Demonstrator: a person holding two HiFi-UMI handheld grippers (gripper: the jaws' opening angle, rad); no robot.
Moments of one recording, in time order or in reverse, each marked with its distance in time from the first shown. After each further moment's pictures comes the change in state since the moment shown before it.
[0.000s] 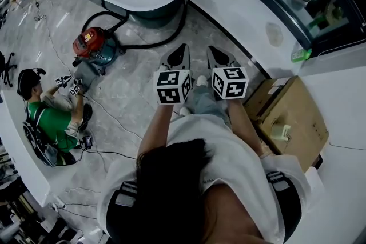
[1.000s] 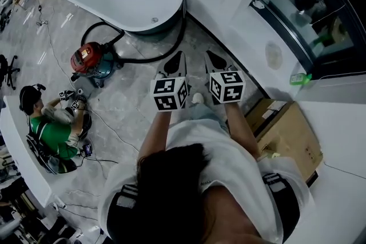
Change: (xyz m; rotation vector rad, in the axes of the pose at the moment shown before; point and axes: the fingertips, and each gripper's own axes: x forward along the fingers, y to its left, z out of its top) left arm 0.133 0.009 0.050 -0.031 0.017 0.071; right arm 0.093 -0.099 0.067 0.007 0.028 0.062
